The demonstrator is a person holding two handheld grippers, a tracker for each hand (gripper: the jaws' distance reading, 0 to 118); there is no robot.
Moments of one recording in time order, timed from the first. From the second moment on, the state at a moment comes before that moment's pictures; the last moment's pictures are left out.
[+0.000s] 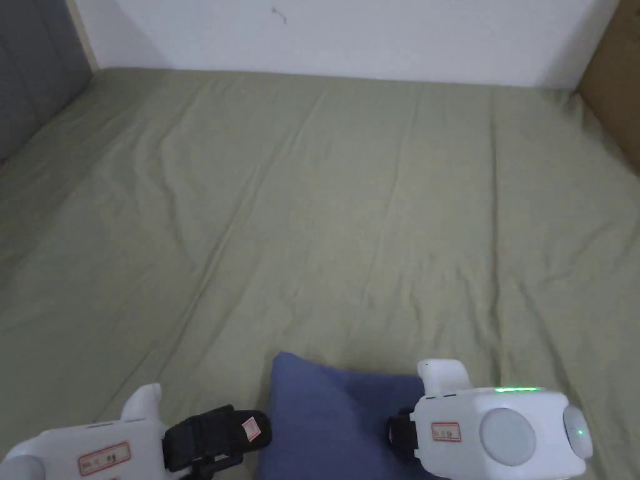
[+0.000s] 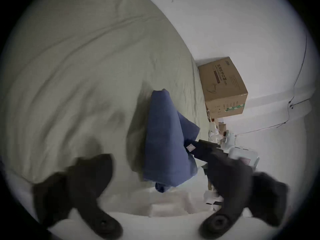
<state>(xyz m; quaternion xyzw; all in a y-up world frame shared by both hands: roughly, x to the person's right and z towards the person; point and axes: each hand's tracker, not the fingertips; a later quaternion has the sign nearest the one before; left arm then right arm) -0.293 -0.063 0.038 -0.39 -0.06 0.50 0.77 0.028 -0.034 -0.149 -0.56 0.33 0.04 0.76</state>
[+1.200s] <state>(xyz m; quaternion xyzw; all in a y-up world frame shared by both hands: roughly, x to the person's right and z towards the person) -0.424 -0.018 -0.018 -0.55 0.05 0.24 0.80 0.015 -0.005 -0.134 -0.54 0.31 0.02 0.78</state>
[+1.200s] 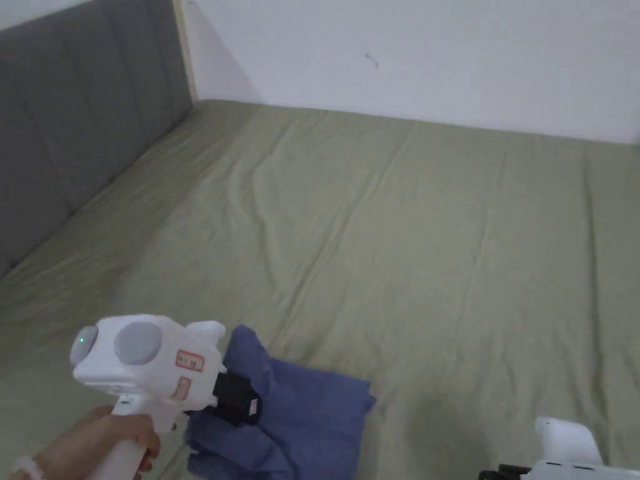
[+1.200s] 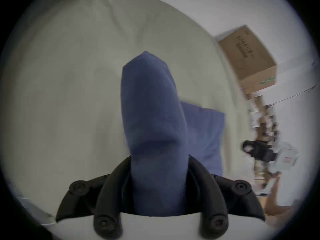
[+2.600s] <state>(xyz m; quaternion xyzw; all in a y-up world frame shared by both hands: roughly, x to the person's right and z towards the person) -0.224 0.100 -0.009 -0.38 0.14 0.10 0.91 0.076 0.022 -0.136 -0.47 0.32 -0.02 0.82</state>
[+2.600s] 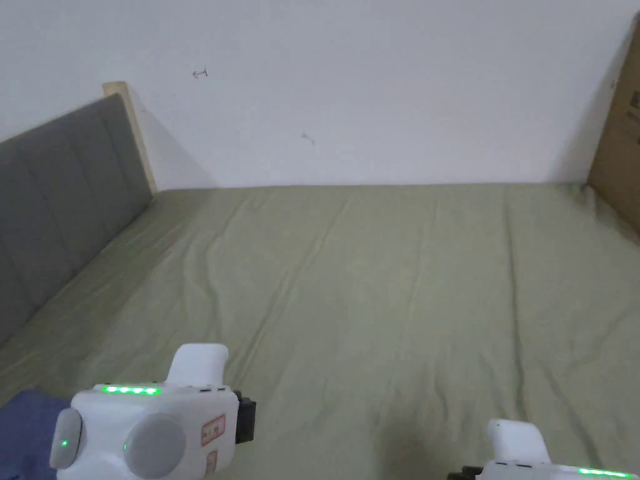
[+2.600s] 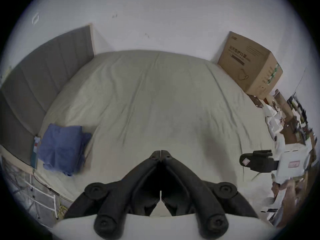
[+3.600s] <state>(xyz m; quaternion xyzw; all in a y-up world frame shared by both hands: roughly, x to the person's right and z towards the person) -0.126 0.194 0.007 -0.08 0.22 0.00 0.97 0.086 0.189 -0.099 -0.08 0.16 0.04 0.98</state>
